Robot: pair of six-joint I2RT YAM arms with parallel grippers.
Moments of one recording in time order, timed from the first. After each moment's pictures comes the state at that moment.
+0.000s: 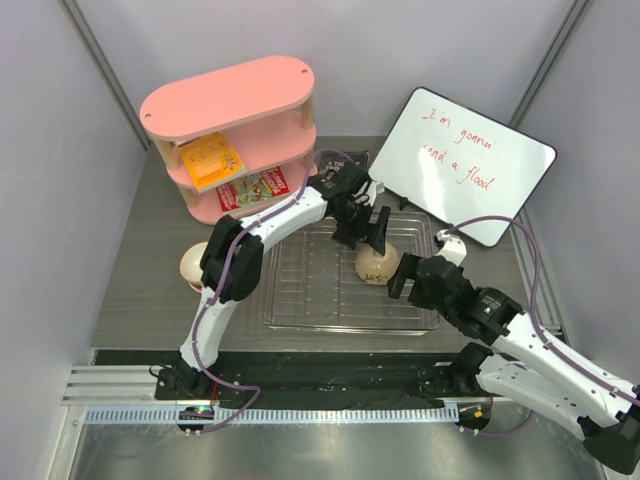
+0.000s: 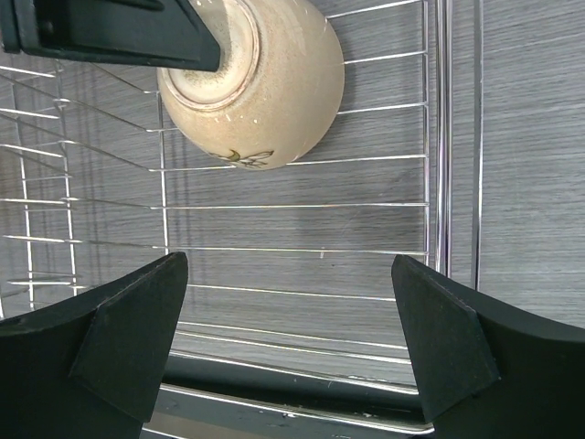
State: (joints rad) left arm -0.74 2.22 1.93 -0.78 0.44 -0.39; right arm 0.77 0.71 0.63 -0.71 0.38 0.85
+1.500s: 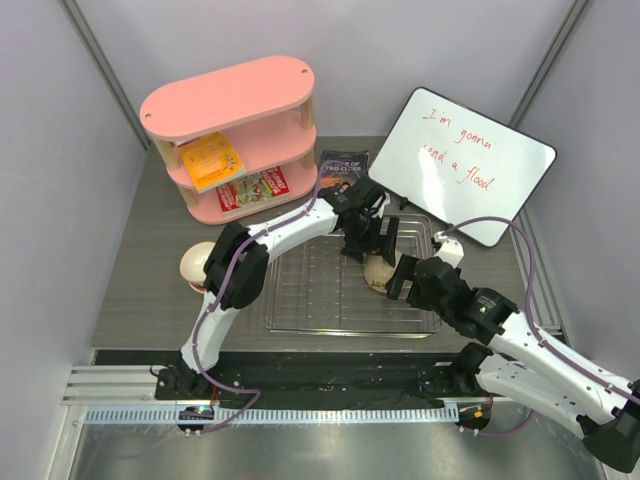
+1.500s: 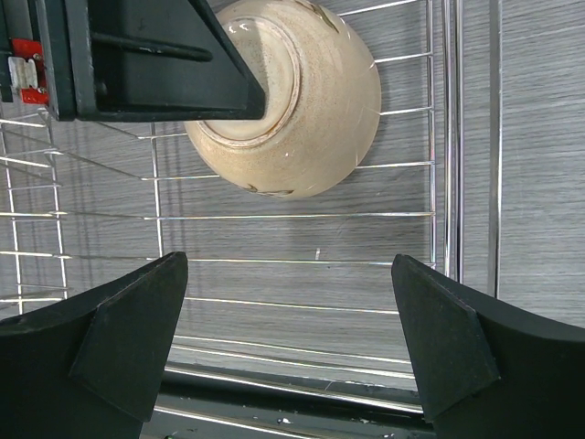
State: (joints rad) left arm -0.84 2.20 1.88 -0.75 0.33 -0.58; right arm 0.77 0.72 0.60 -0.68 0.38 0.85
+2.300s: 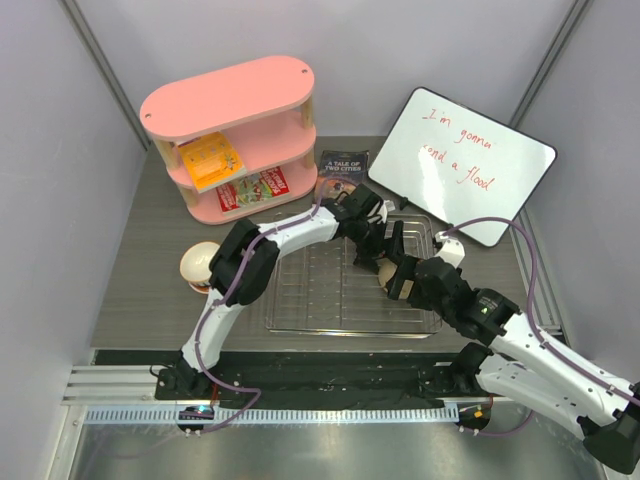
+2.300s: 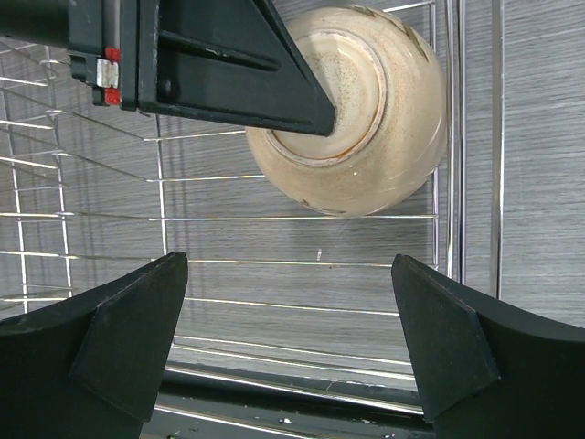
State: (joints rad) left arm -0.83 2.26 1.78 -0.49 0.60 -0.71; right arm 0.77 0.72 0.60 -0.68 0.38 0.85
